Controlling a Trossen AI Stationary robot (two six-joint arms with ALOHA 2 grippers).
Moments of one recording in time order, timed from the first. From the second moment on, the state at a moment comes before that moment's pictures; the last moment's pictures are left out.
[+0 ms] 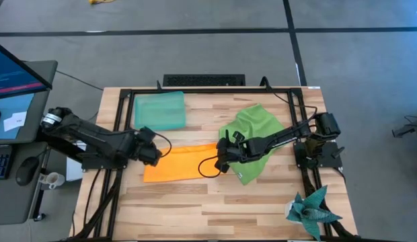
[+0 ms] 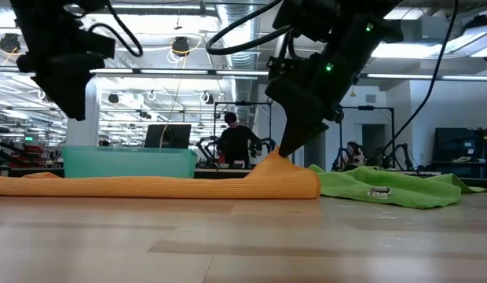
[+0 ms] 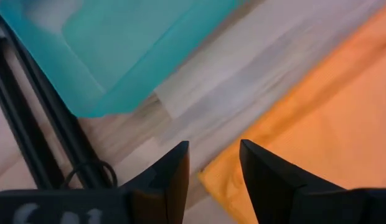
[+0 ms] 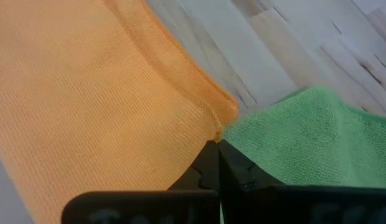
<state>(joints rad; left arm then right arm) -0.27 1.19 0.81 -1.23 -0.47 -1.18 0.18 1.80 1.07 -0.36 0.45 0.51</state>
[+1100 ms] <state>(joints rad) -0.18 1.19 0.50 -0.81 -0.20 -1.08 0.18 1.80 1.07 -0.36 0.44 0.50</state>
